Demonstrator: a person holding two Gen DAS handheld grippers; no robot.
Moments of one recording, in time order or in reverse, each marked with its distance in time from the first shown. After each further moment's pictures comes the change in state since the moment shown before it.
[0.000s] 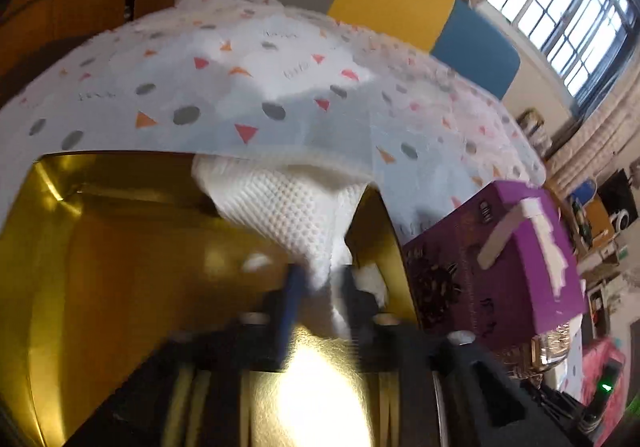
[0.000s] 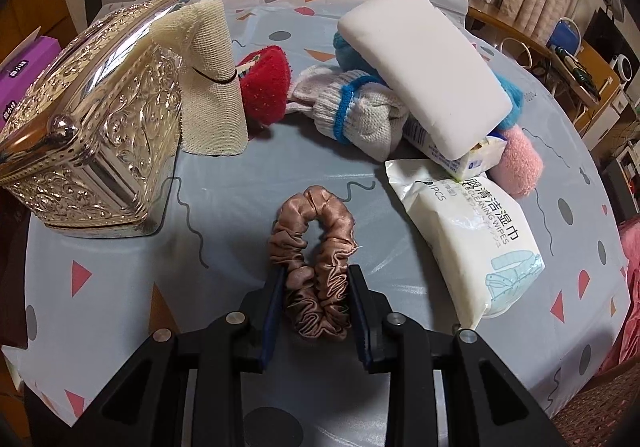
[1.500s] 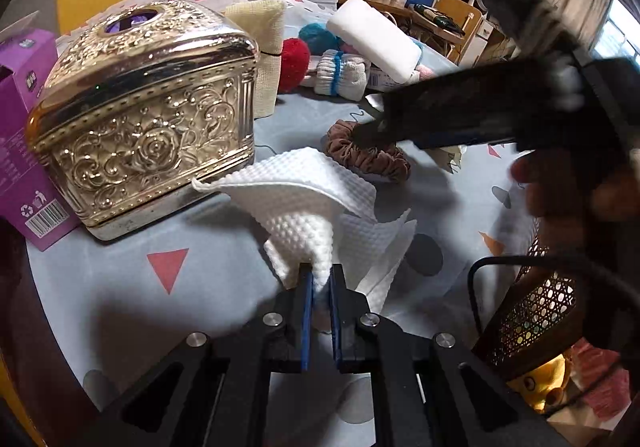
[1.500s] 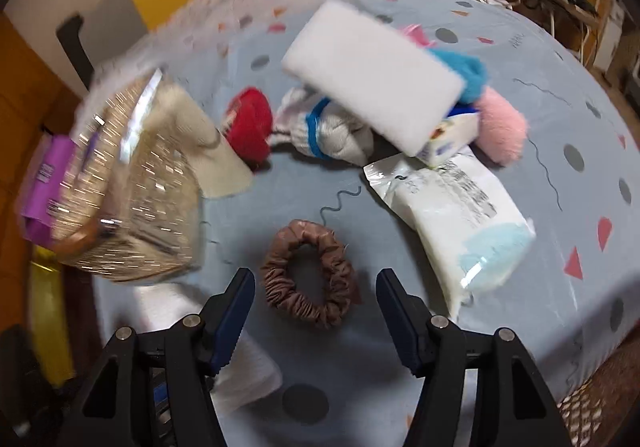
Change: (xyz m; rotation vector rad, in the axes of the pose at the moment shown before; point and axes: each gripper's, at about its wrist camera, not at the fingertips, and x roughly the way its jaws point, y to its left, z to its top) left arm 0.003 -0.216 -0.183 0.709 0.228 -0.303; right arm -0.012 -0.054 0.030 0.212 0.047 0.165
